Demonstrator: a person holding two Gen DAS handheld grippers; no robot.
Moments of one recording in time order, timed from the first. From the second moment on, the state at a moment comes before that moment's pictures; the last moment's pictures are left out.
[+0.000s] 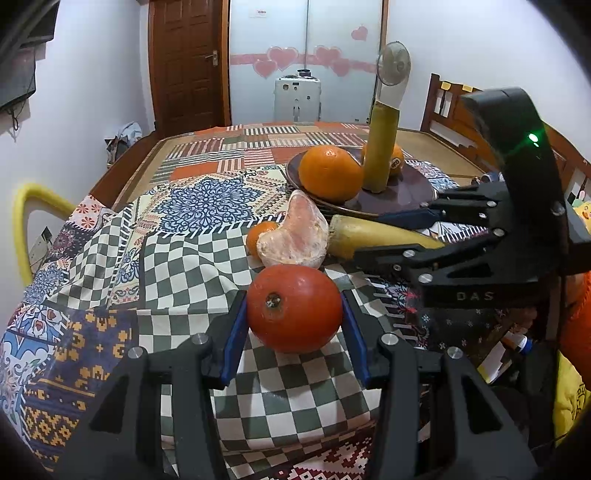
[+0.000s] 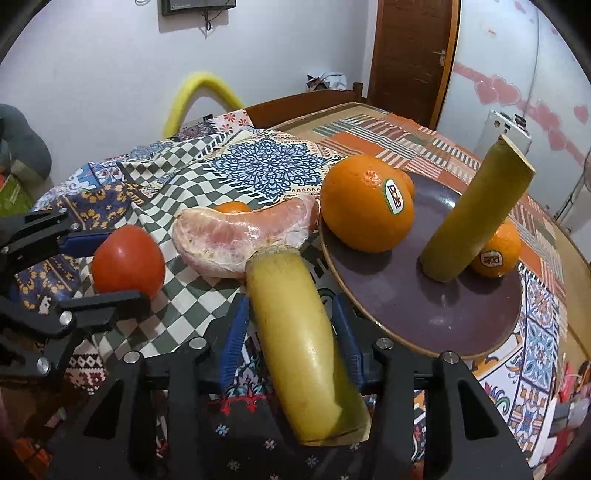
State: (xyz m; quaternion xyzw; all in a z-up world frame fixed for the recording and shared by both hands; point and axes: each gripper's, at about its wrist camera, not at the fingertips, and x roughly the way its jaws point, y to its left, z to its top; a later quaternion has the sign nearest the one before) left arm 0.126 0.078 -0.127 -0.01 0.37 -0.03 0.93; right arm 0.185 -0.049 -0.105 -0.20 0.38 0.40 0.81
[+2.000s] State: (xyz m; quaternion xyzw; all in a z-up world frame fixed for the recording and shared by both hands) left arm 0.187 0.058 -0.089 0.01 0.31 -0.05 0.95; right arm 0.234 -0.073 -0.063 -0.09 0.32 0.33 0.88
